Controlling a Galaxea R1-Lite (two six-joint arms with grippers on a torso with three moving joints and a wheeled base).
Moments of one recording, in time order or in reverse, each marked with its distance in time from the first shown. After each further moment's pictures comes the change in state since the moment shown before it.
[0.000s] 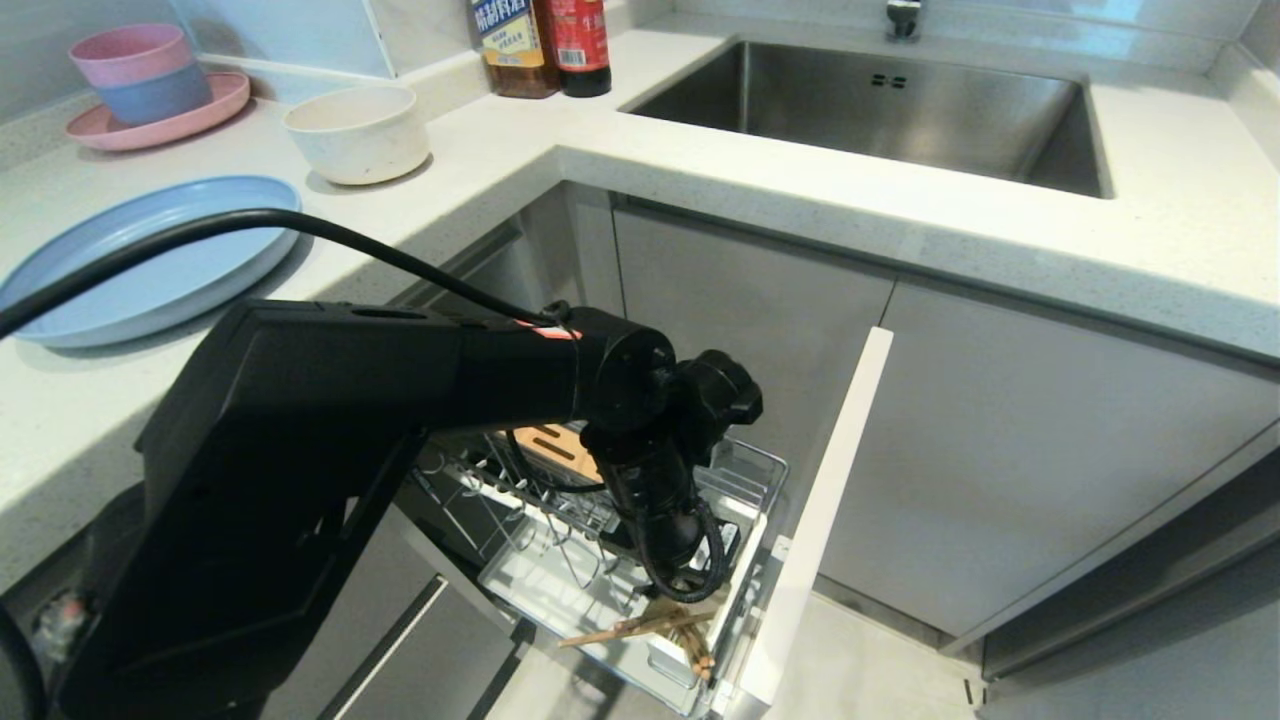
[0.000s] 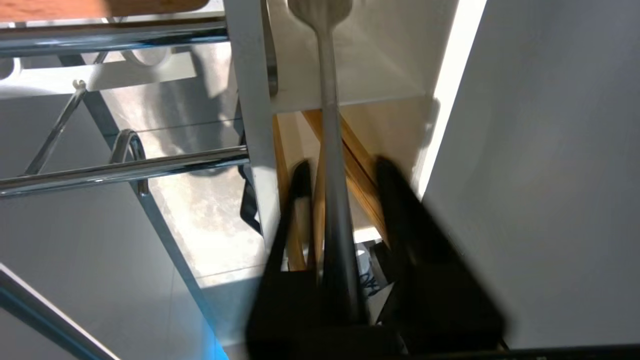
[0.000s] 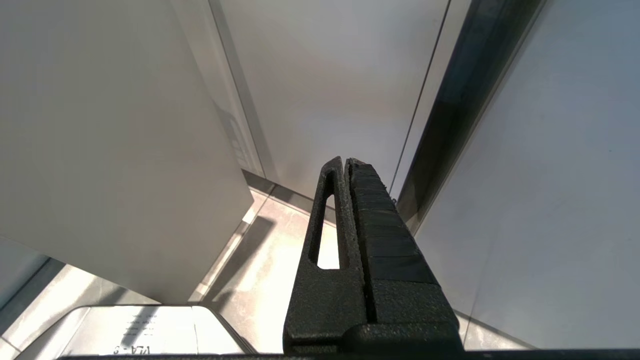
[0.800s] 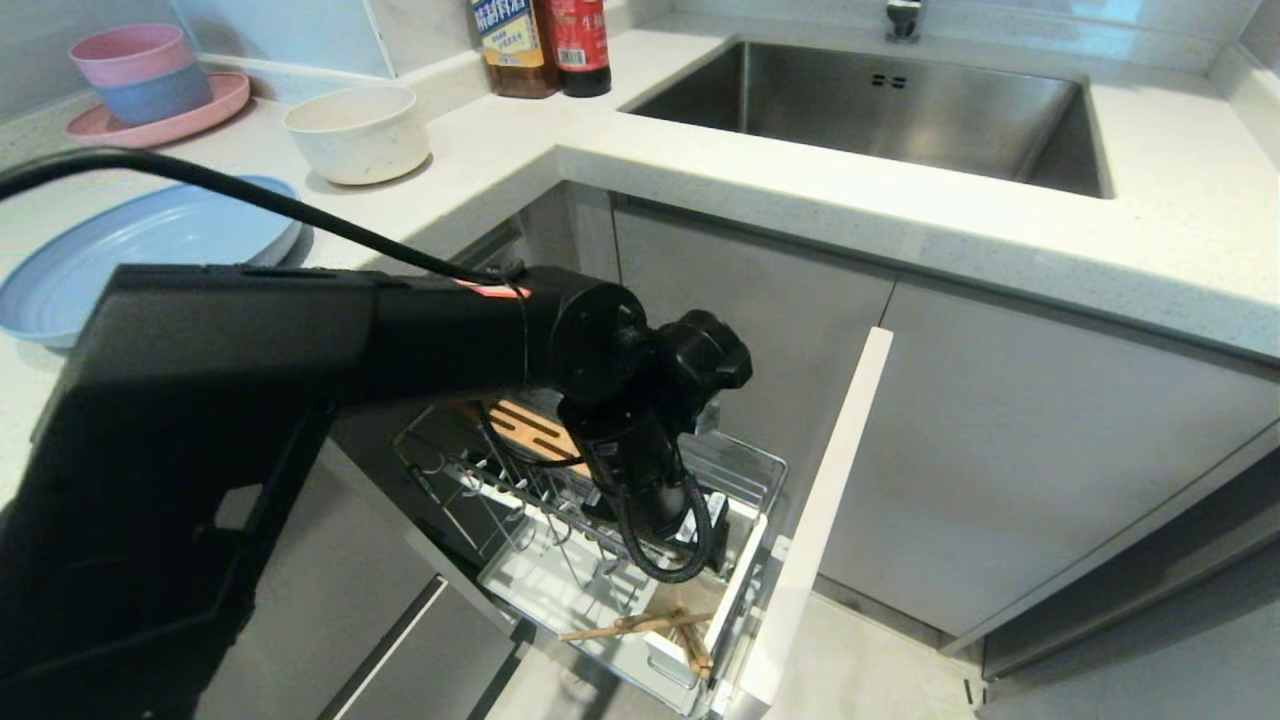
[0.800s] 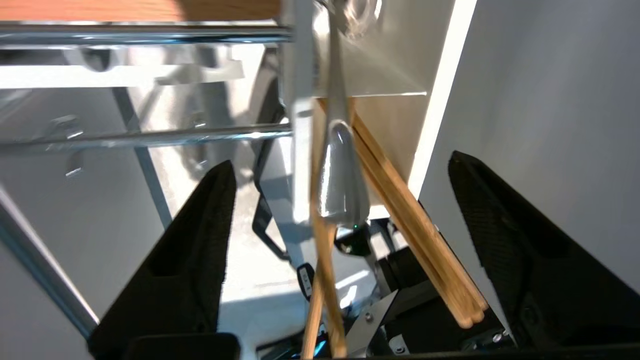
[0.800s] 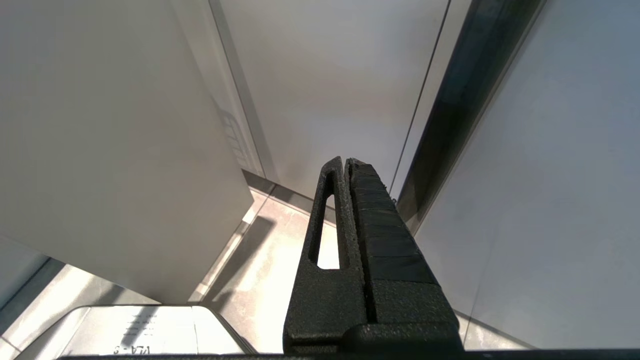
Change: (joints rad) left arm 0.000 -0.089 0.001 0.004 0.076 -0.027; right arm 0.000 0.000 0.000 0.000 0.000 0.000
